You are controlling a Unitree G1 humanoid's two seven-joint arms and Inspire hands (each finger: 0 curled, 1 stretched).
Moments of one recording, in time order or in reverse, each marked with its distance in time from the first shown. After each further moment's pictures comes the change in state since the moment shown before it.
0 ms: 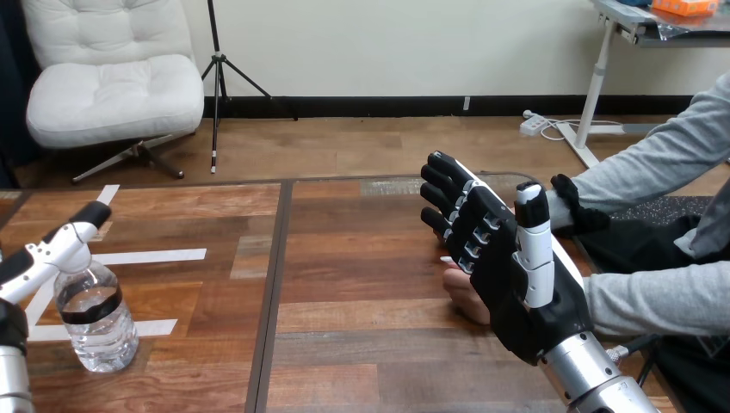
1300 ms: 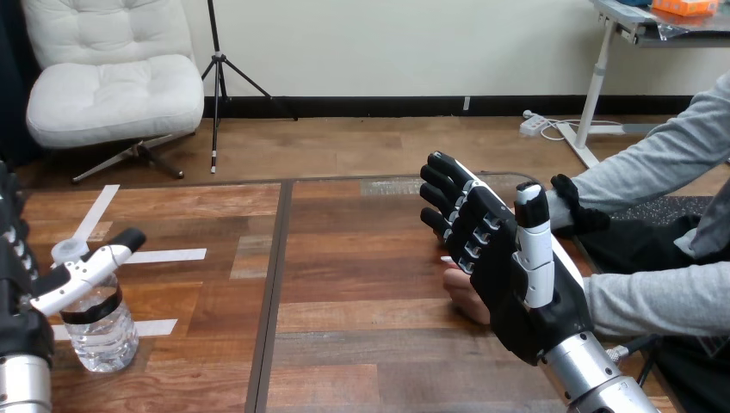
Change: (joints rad) left arm 0.027 0.004 -0.051 -0.003 0.054 0.095 -0.007; right arm 0.000 -0.001 0.000 0.000 0.000 0.001 0.000
